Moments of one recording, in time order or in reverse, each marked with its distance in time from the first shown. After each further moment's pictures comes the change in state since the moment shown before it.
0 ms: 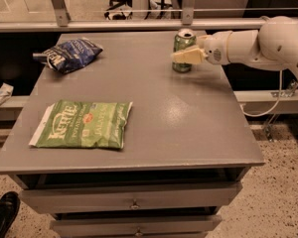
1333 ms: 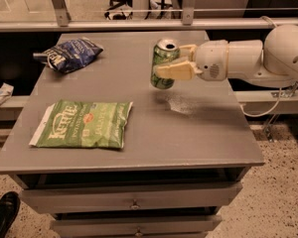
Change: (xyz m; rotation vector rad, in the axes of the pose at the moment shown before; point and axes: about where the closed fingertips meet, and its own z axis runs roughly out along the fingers) arm -0.036 0.150 -0.029 -0.266 -0.113 -0.048
